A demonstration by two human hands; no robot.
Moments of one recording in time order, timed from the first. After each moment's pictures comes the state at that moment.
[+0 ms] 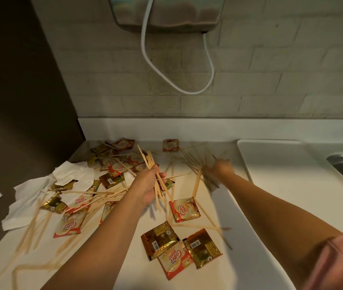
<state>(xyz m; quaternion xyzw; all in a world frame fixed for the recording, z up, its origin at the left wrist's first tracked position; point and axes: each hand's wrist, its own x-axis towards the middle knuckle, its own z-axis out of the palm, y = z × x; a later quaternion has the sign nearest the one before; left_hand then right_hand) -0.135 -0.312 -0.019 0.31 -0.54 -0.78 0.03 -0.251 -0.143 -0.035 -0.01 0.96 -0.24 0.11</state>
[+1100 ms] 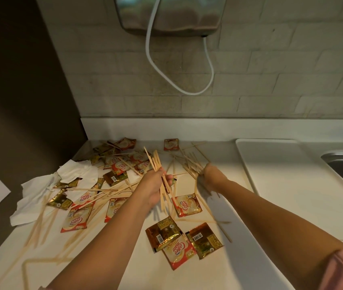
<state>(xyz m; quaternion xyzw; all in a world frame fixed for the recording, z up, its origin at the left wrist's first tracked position) -0.120 -0.301 -0.015 0.30 -0.55 -0.78 0.00 -0.220 -0.154 -0.044 -0.14 0.96 -0.21 0.12</state>
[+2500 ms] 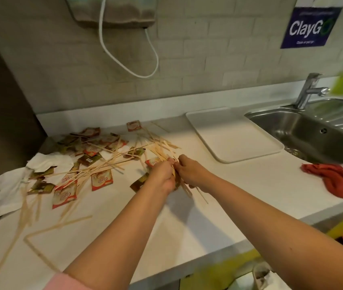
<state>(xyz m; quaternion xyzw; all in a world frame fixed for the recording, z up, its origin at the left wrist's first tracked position) -0.002 -0.200 0.011 0.25 -0.48 -0.83 -0.09 -0.004 -0.119 0.010 -0.05 0.90 -0.42 0.15</state>
